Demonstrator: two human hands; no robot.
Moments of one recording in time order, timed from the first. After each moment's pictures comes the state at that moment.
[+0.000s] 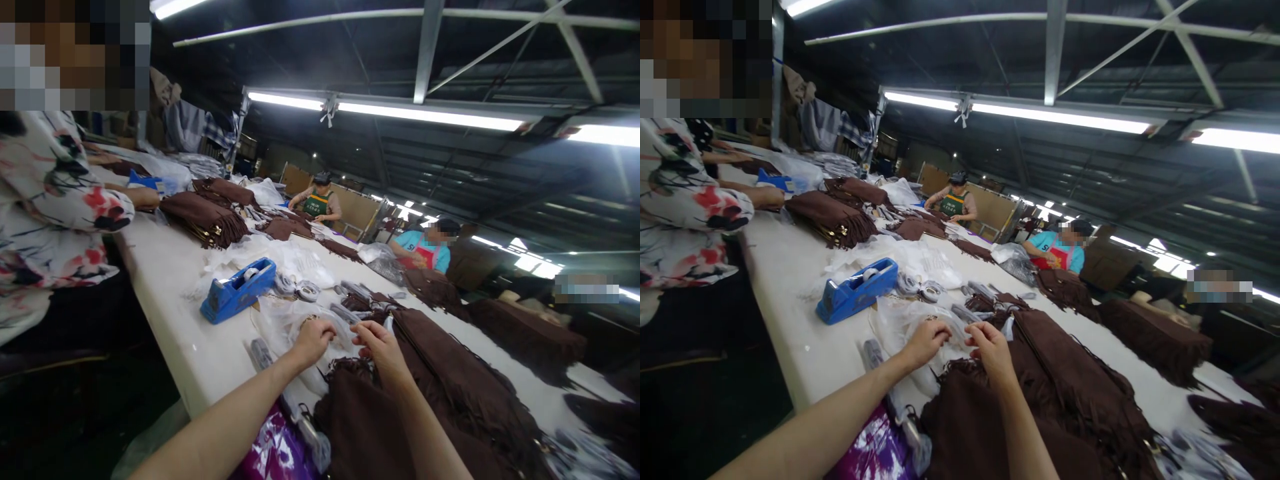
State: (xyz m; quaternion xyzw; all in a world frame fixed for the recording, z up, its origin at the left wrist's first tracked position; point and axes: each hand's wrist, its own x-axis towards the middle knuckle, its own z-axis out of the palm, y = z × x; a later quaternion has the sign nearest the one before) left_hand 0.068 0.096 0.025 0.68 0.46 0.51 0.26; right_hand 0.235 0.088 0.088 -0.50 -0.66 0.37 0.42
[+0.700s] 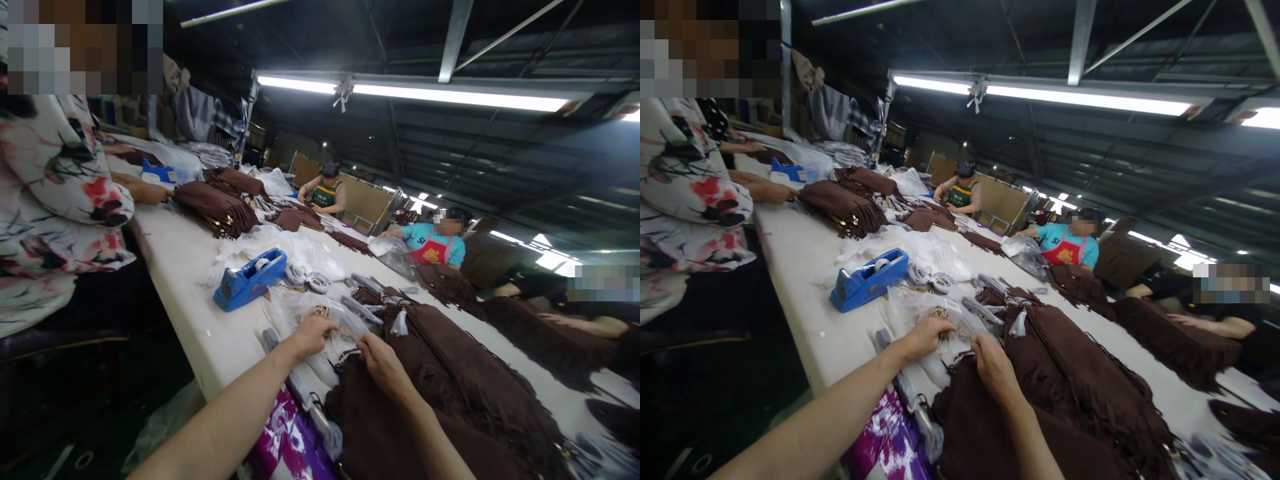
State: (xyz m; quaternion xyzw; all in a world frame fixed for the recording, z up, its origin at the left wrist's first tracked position) left_hand 0.040 0.105 -0.010 0.79 0.43 0.39 0.19; right_hand 0.253 0.090 0.045 -0.47 -0.86 0.06 0.18
